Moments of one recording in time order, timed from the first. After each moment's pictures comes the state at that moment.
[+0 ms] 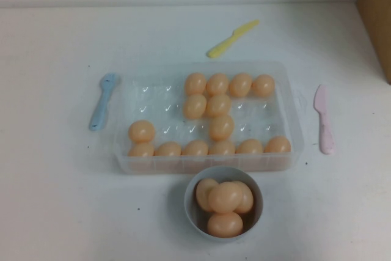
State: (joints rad) right arm 0.05 0.45 -0.42 0.61 0.58 -0.42; left arm -0.05 0.01 0.03 0.07 0.35 -0.03
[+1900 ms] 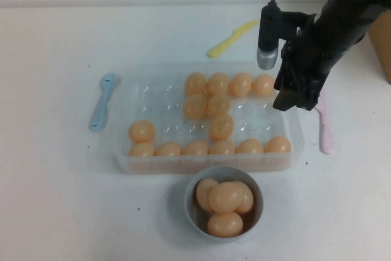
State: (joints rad) right arm 0.35 1.93 -1.77 0.28 1.23 -1.09; left arm -0.05 0.01 0.03 0.07 0.35 -0.03
